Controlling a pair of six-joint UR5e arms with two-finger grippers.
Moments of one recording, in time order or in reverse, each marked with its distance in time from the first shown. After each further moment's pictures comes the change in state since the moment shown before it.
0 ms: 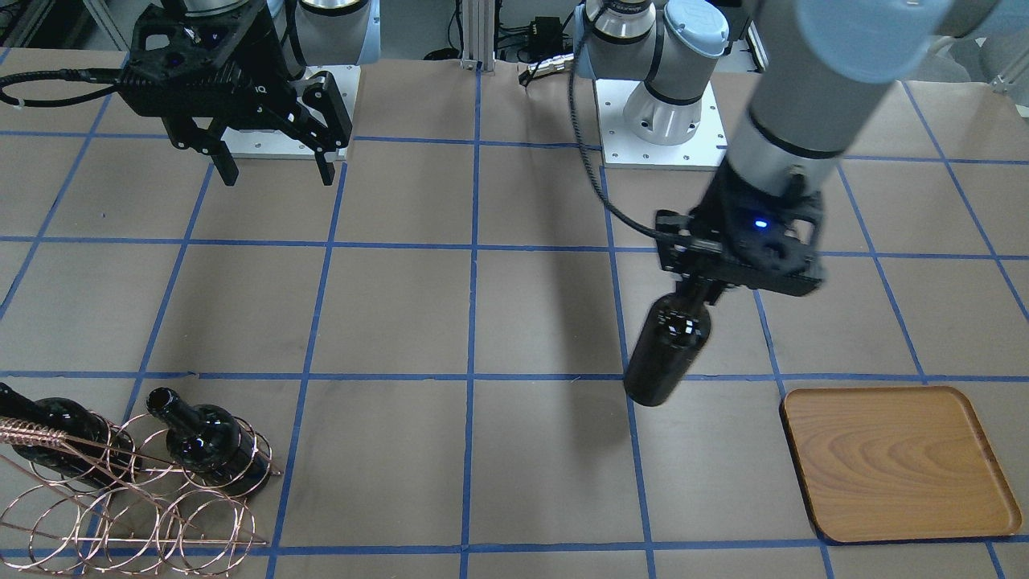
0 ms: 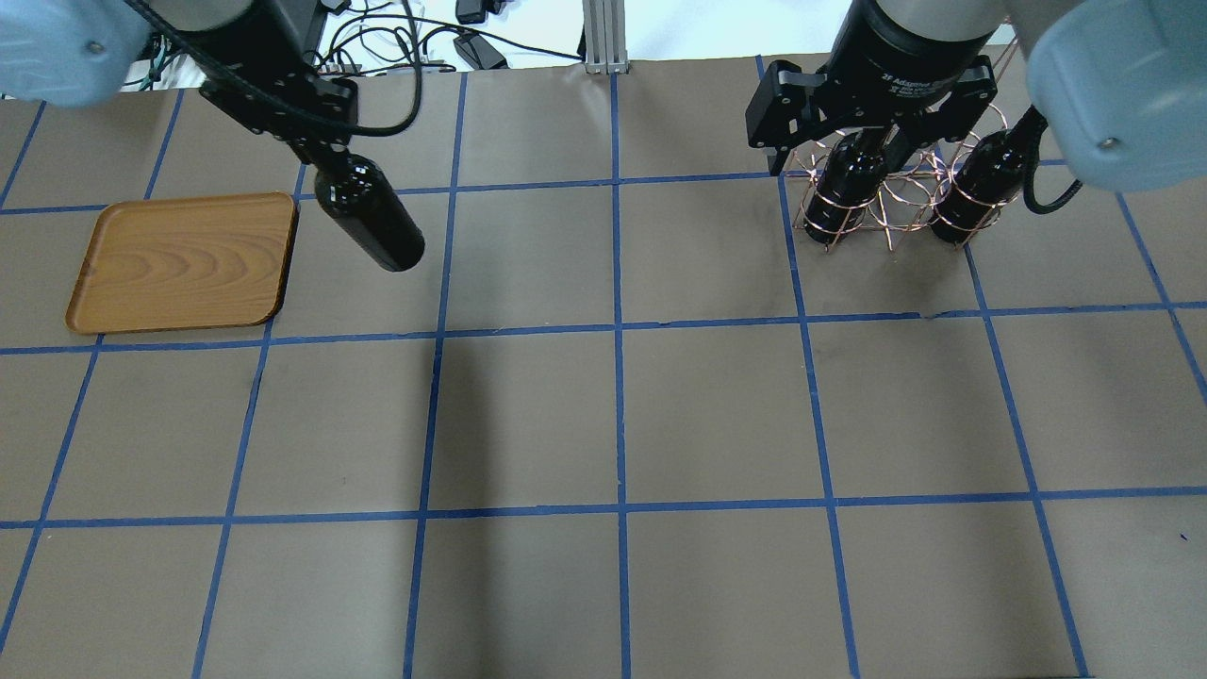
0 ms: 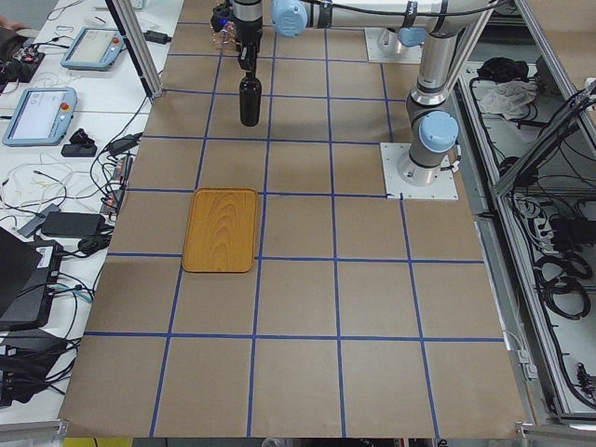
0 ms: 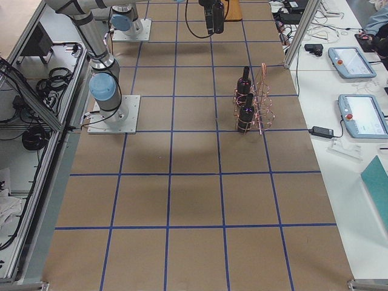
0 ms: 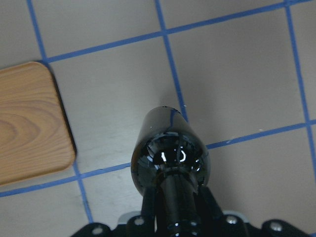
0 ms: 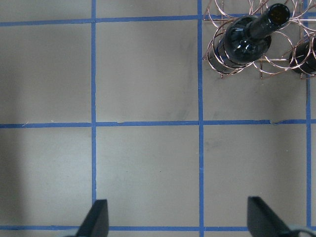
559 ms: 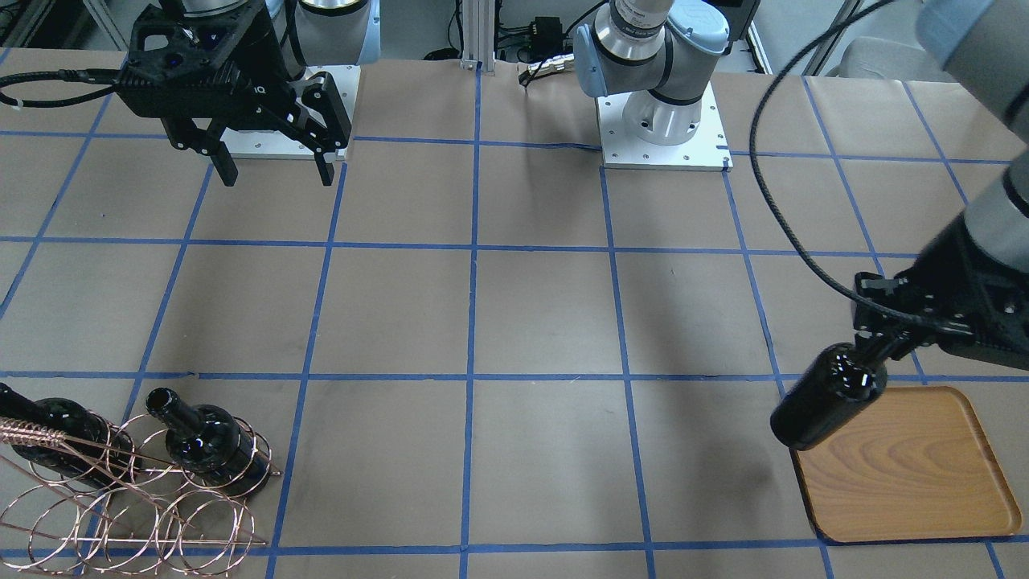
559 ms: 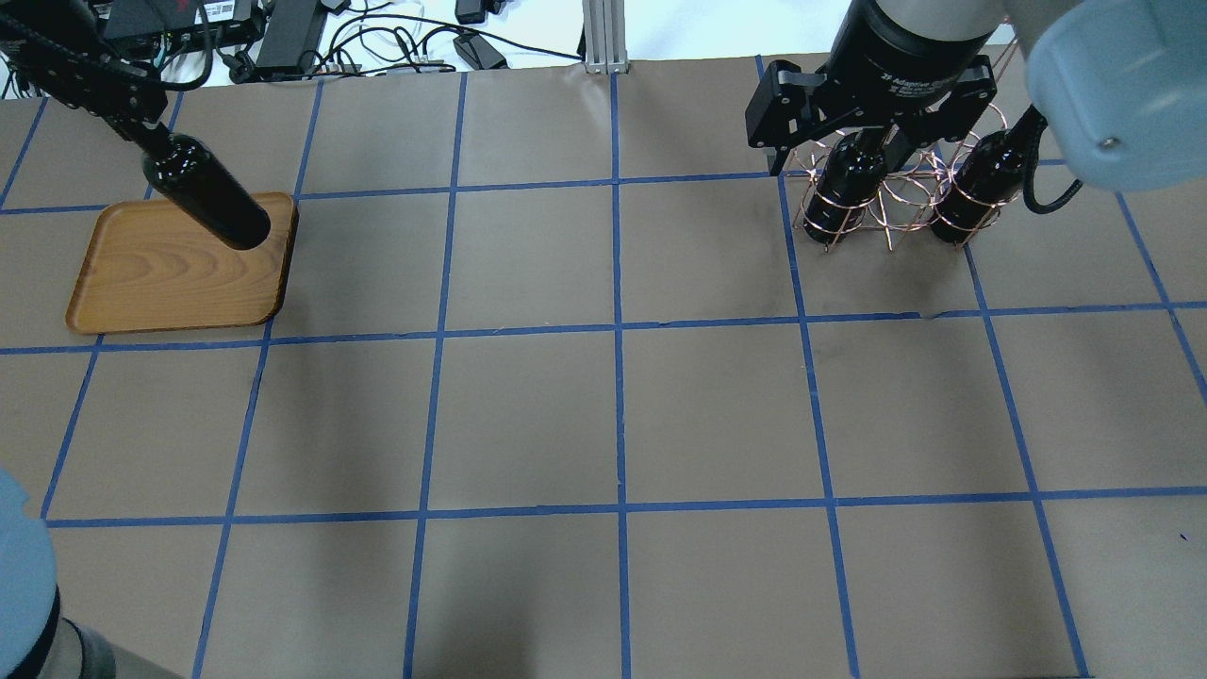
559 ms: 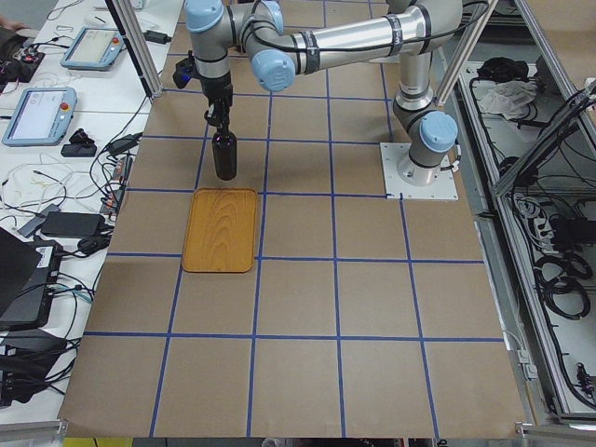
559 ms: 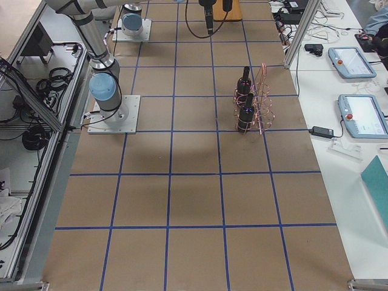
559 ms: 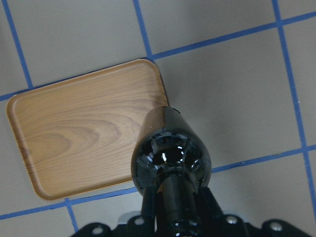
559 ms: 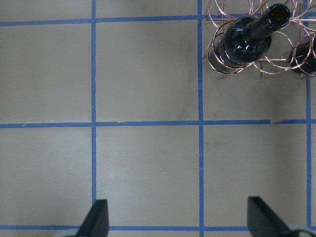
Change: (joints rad) left arm 0.262 -0.152 0.140 0.001 0.044 0.287; right arm 0.001 0.000 0.000 0.000 0.000 0.000
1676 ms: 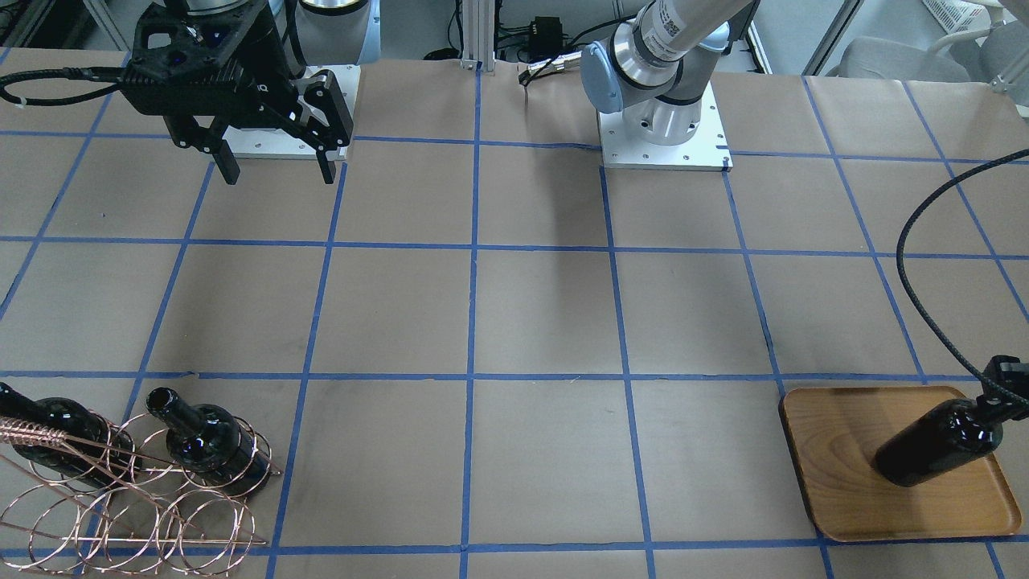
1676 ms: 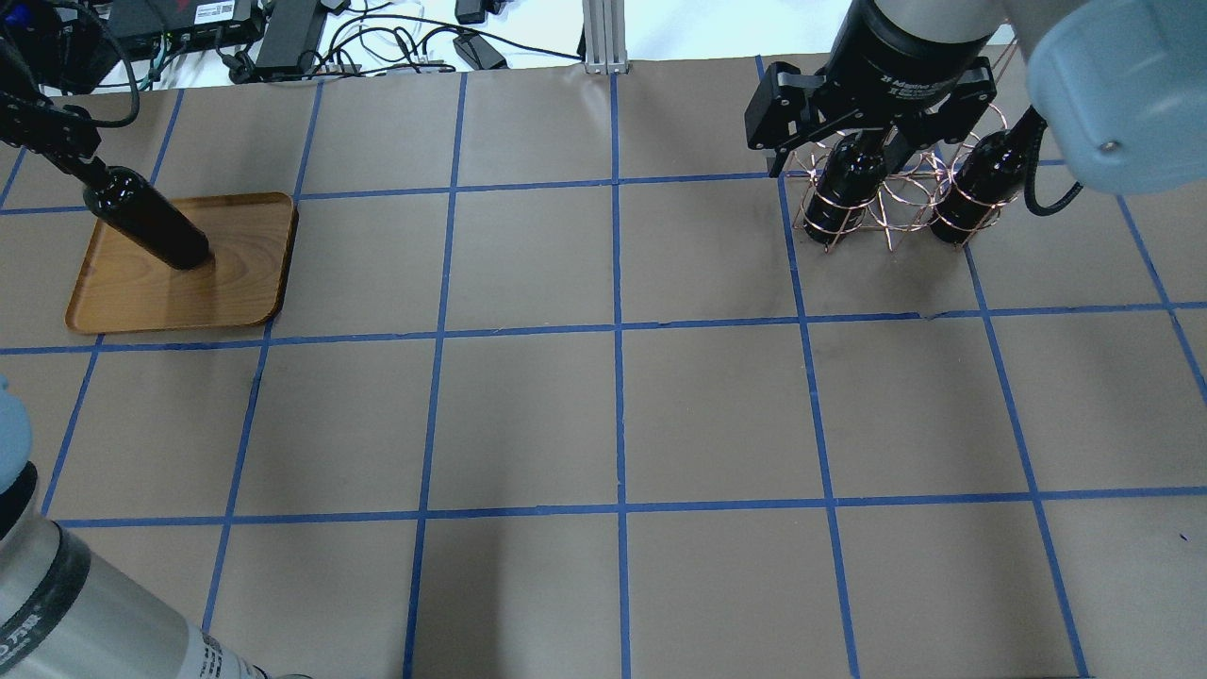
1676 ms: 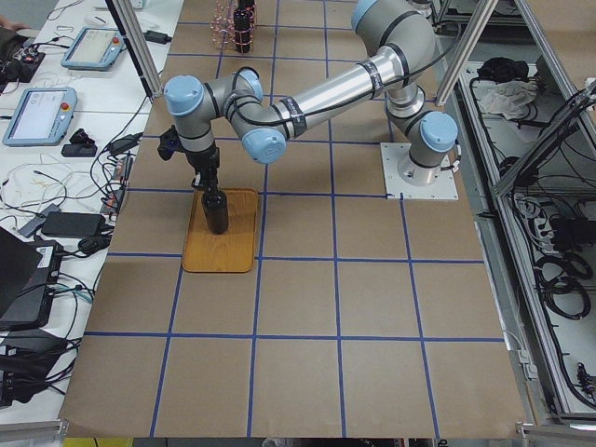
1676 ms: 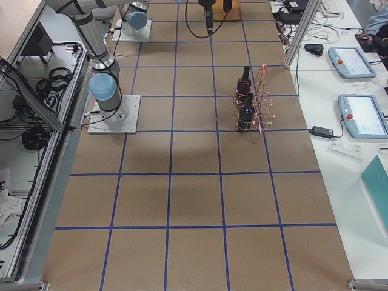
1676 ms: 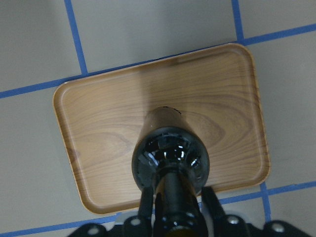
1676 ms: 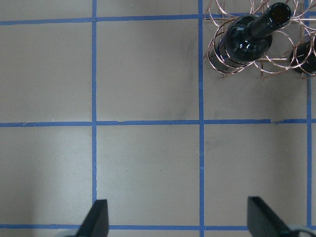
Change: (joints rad) left arm 0.135 -0.150 0.034 0.103 0.003 0.090; right arm 0.002 -0.002 0.001 0.001 0.000 0.000
